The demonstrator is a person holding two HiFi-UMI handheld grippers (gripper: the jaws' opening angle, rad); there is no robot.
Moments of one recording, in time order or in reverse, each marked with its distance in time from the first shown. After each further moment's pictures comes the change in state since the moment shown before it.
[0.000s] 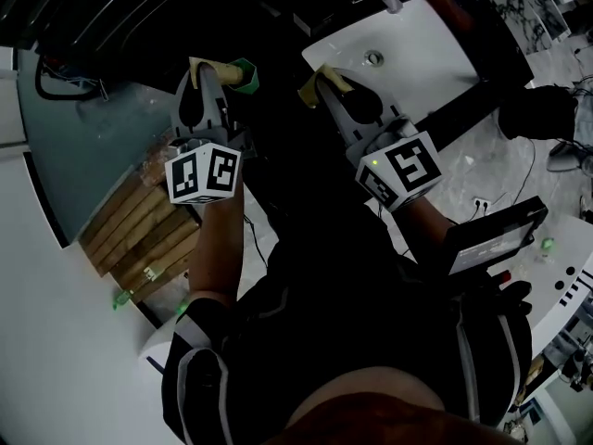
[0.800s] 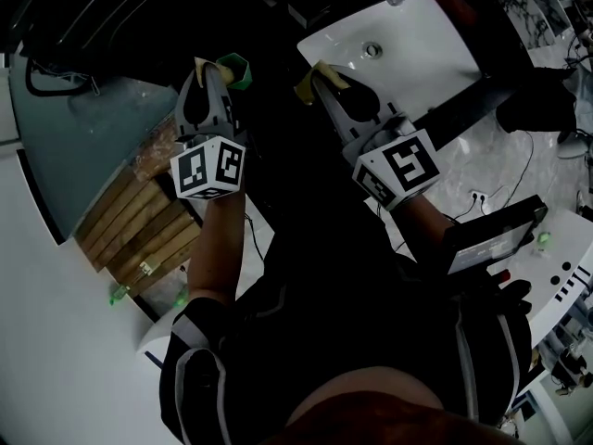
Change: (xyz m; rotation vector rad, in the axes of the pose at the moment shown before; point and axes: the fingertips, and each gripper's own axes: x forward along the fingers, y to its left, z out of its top) left arm 0.012 0.009 -0.059 0.033 0.110 0.048; right arm 0.012 -0.018 -0.024 0.036 0.039 -0.003
